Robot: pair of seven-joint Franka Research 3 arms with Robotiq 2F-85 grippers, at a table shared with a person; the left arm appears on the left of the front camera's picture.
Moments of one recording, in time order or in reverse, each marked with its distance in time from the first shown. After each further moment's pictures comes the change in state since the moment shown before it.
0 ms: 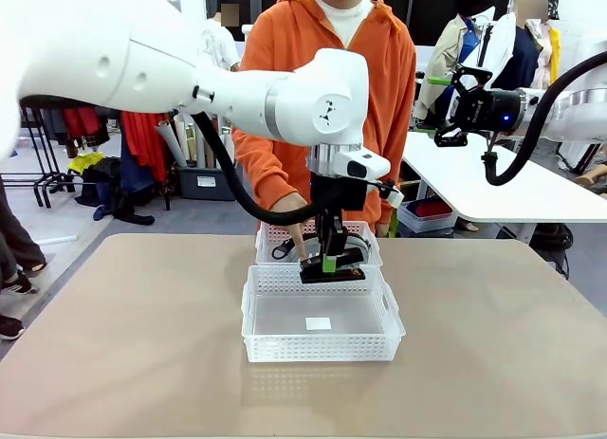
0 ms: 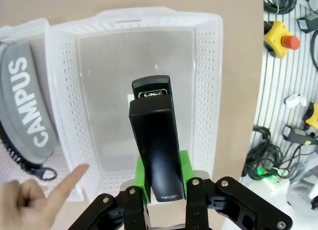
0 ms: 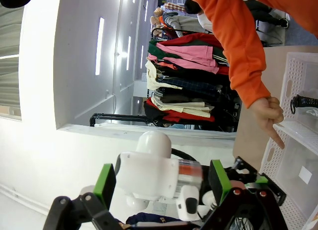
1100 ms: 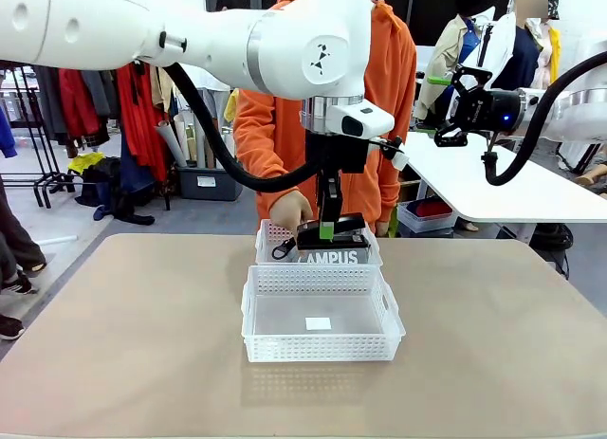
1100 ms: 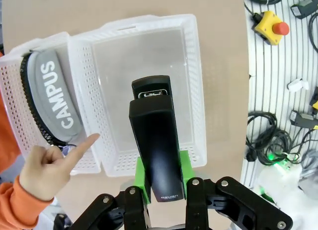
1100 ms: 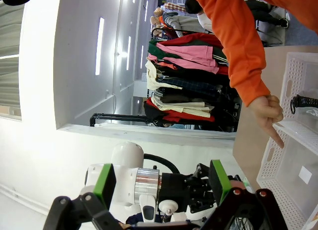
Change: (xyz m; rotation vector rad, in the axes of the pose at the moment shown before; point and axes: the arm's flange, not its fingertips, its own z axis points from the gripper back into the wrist) left arm -0.020 -0.044 0.079 0.120 -0.031 -0.103; right arm 0.000 0.000 0.000 0.000 0.000 0.000
